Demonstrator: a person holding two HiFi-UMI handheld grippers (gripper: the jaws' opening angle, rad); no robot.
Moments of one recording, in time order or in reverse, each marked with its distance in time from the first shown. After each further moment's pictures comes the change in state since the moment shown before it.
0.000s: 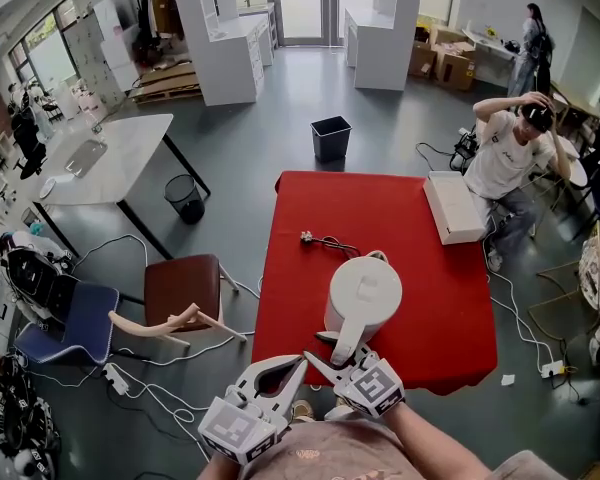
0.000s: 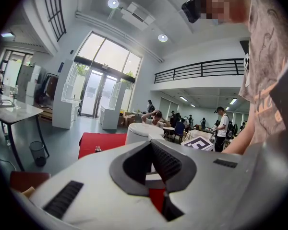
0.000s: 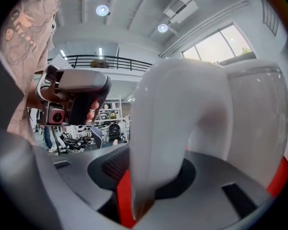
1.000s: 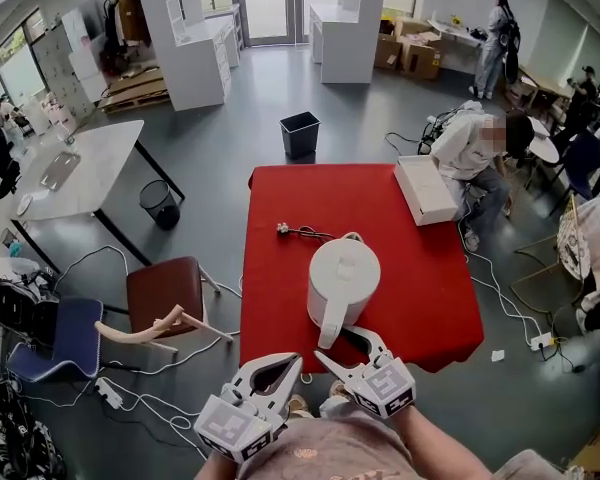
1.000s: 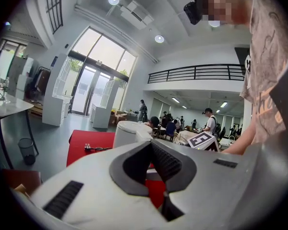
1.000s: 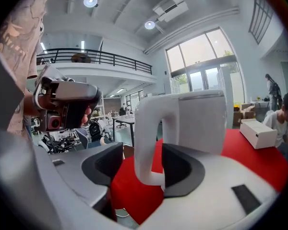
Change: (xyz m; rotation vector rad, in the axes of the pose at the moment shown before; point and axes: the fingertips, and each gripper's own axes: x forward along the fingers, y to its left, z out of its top) left arm -0.010 -0.023 -0.007 -0.010 -0.002 -0.109; right arm -0.060 -0.009 -0.007 0.087 0.056 -0.224
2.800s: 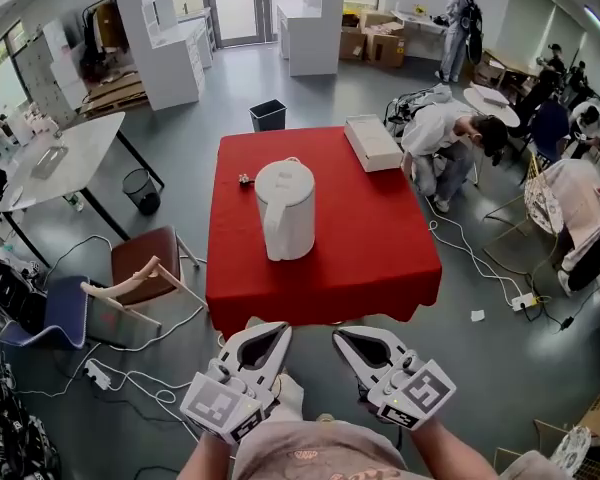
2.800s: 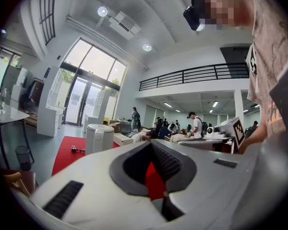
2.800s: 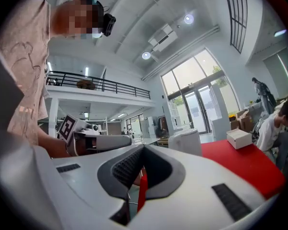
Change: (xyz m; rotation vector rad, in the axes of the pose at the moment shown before) left arm -0.051 -0.168 -0.025 0.081 -0.087 -0.043; right arm -0.241 0.108 0.032 0.069 -0.318 -0.011
